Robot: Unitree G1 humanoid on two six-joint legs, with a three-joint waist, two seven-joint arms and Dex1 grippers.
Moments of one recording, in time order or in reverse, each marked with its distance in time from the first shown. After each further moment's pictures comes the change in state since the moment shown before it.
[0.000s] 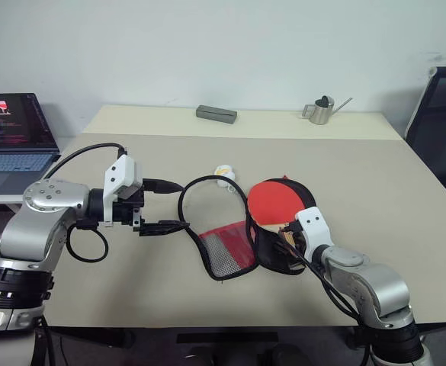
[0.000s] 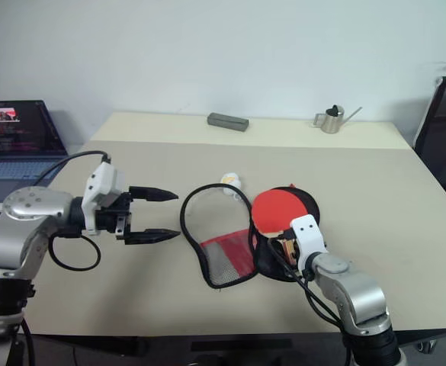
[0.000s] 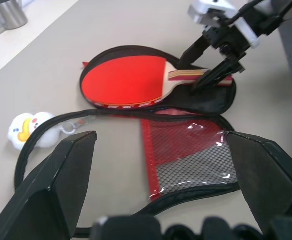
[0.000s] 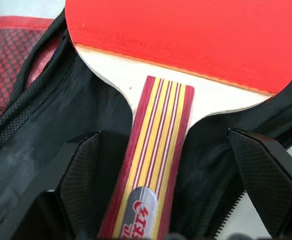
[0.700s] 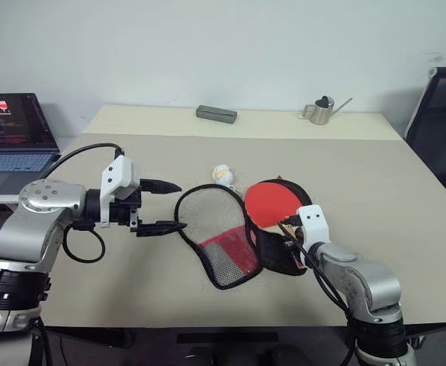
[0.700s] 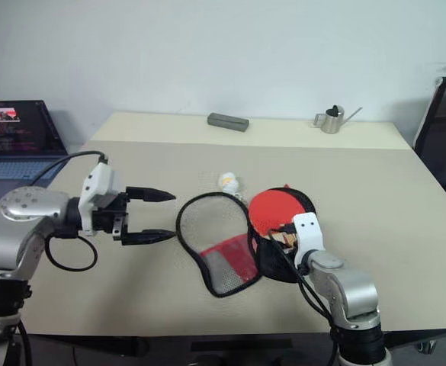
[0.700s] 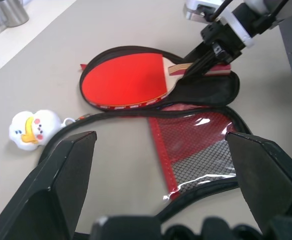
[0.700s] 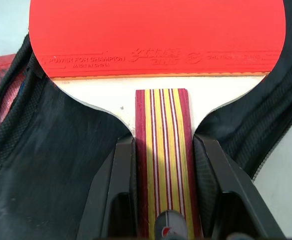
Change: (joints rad) left arm 0.018 0.005 0.014 0.001 0.003 -0.004 0.019; right arm -0.020 0.127 -0.076 0.001 -0.035 0.080 -0.084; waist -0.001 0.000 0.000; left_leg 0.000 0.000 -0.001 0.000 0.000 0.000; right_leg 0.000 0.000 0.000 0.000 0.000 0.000
